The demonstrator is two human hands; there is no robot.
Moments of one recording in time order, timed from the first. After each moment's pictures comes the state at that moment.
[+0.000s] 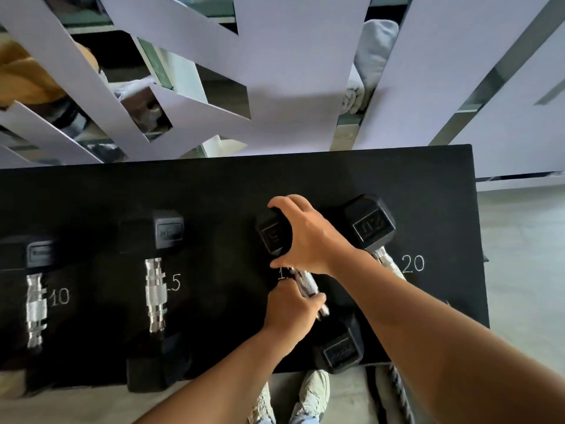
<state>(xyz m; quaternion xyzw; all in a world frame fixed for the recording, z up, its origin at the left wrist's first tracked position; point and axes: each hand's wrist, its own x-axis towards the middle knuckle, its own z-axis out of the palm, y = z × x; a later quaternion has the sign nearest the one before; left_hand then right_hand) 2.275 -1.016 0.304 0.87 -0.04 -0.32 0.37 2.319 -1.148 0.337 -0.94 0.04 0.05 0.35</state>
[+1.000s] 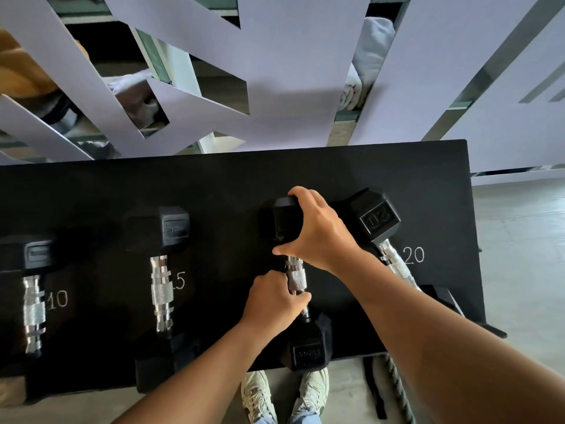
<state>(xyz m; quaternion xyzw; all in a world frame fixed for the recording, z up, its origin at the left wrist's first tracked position) 2.305 -0.977 0.308 0.90 -0.19 -0.30 0.27 2.312 -1.128 0.355 -0.93 0.17 0.01 0.33</state>
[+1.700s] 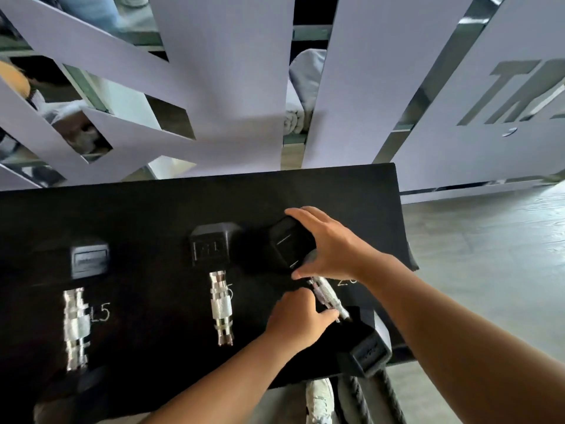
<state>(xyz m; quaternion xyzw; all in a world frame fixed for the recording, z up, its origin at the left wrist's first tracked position) 2.229 -1.128 0.324 0.88 -0.24 -0.36 0.21 2.244 -1.283 0.368 -0.95 0.08 0.10 0.30</state>
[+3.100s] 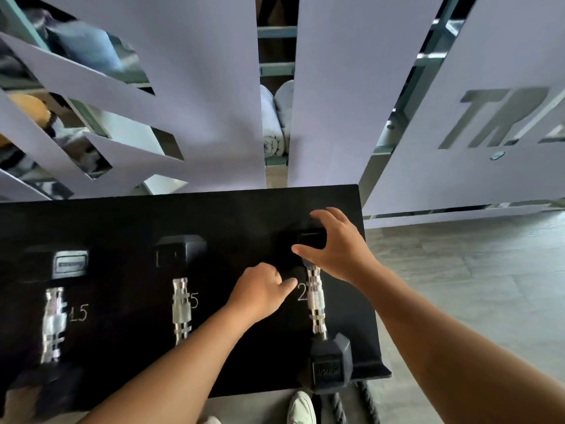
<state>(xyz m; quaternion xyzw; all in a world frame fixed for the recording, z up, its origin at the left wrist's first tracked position) 2.250 -1.173 0.372 0.89 -0.24 -0.30 0.23 2.196 -1.362 0.387 -0.93 0.19 -0.06 0.30</state>
